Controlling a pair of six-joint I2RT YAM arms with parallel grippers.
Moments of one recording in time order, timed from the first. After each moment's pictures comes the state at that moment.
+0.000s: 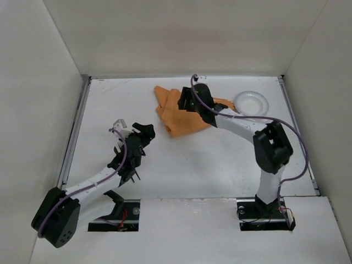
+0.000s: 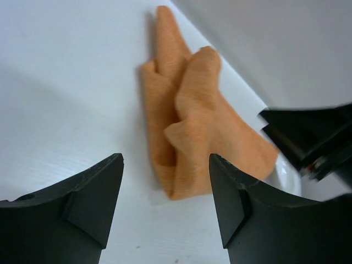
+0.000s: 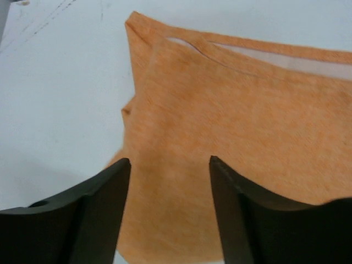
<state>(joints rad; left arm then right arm) -0.60 1.01 0.34 0.44 -0.57 -0.93 0.62 1.85 1.36 0.03 0.20 0.54</state>
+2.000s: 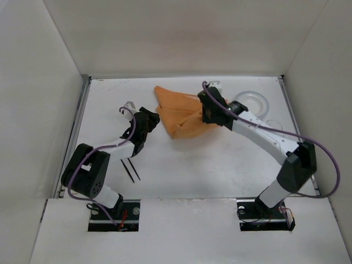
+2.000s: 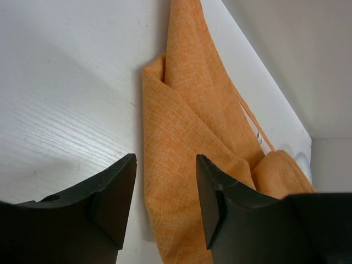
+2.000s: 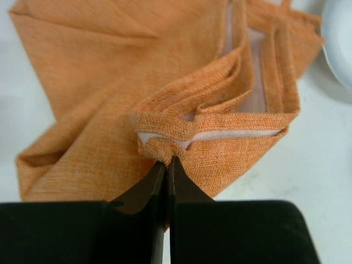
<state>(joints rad) -0.42 1.51 0.64 0.46 -0.32 -1.02 0.68 1.69 1.59 -0.76 0.43 0.43</state>
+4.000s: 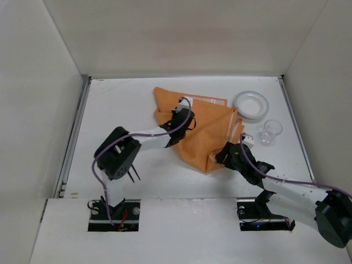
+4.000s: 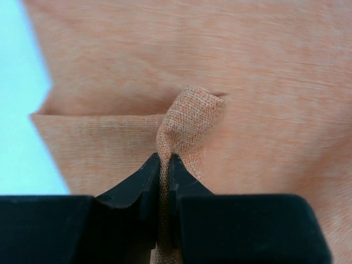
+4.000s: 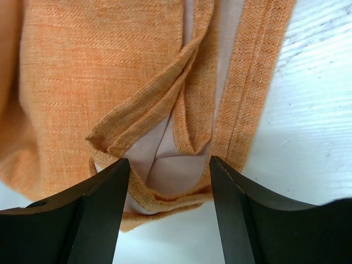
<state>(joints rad) -0.81 1.95 1.19 0.17 -0.61 -0.18 0.67 0.93 0.32 -0.11 0.32 0.91</state>
